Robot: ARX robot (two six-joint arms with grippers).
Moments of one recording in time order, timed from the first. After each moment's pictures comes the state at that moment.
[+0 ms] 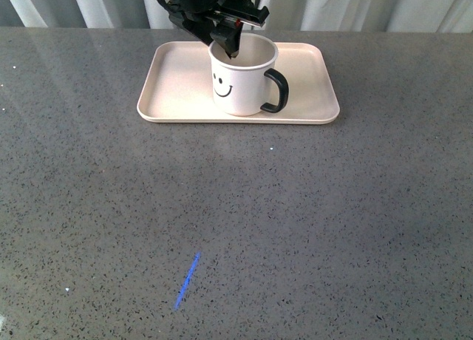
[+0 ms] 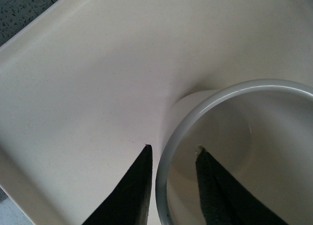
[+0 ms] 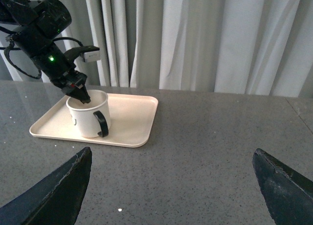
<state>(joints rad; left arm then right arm) -0.36 2.87 2.89 -1.10 0.20 0.30 0.00 0.00 0.02 0.00 0.00 -0.01</state>
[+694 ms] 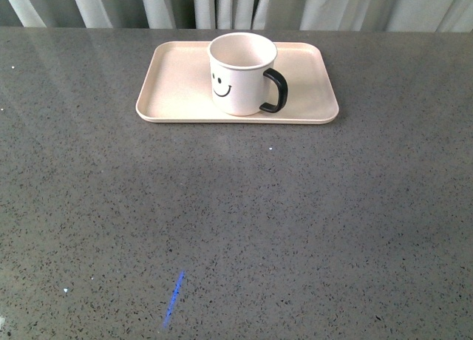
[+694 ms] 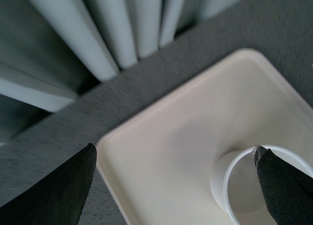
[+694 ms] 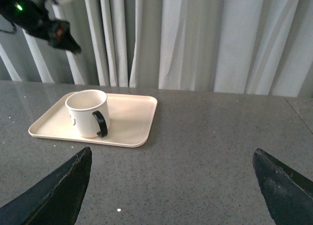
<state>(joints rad) -0.26 2.43 2.38 -0.64 0.24 0.29 0.00 0.00 0.02 0.00 0.00 -0.01</state>
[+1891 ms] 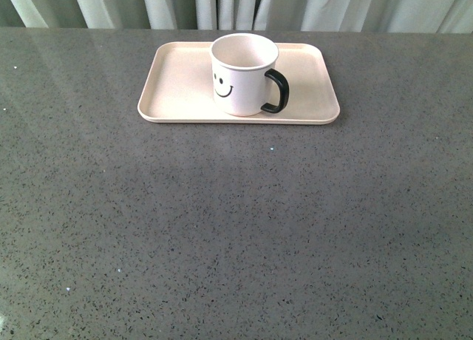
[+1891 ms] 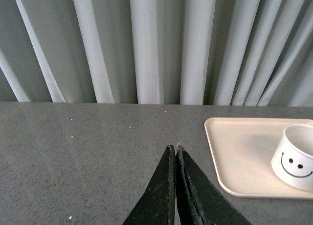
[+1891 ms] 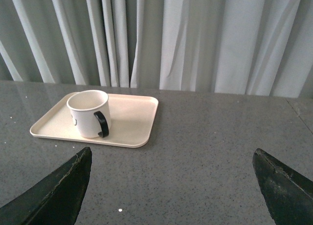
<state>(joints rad) -0.03 1.19 0.23 0.96 -0.01 0.00 0.00 0.00 0.02 0.00 0.00 -0.01</state>
